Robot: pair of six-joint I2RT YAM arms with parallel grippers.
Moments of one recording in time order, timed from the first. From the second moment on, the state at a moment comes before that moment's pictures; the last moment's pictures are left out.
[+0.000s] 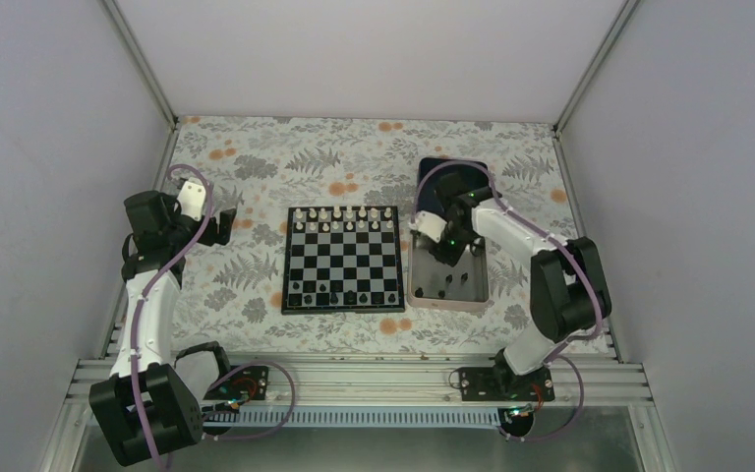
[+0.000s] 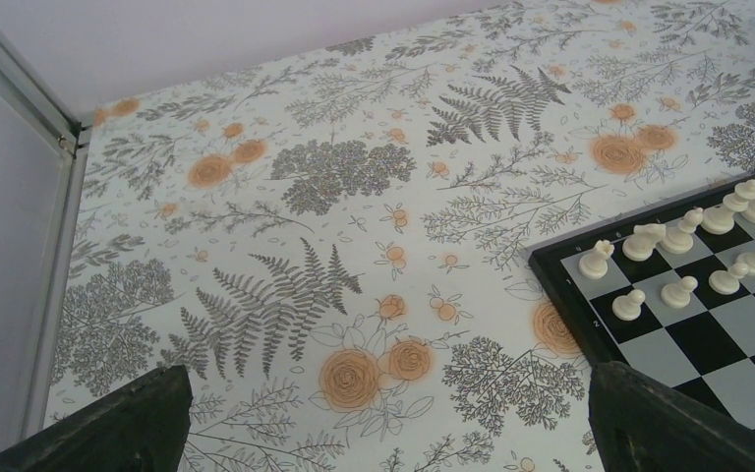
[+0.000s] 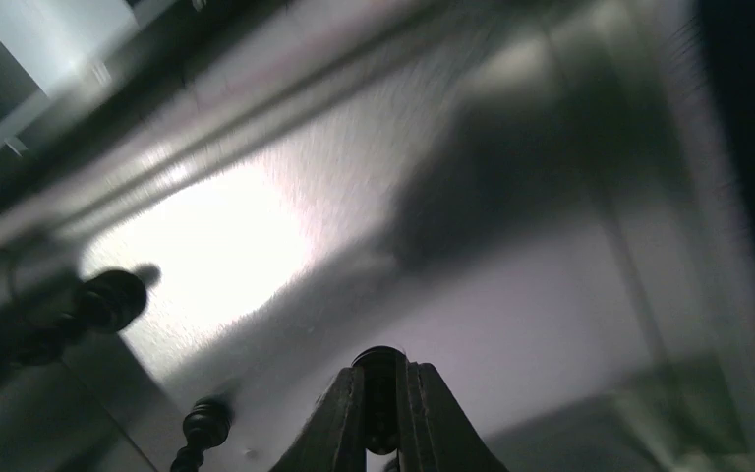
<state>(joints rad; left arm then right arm) 0.31 0.98 0.67 -0.26 0.46 0.36 0.39 1.64 1.05 -0.86 -0.10 -0.63</state>
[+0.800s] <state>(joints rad) 0.31 0.98 0.67 -0.26 0.46 0.36 0.89 2.01 1.68 -1.13 -0.08 -0.63</state>
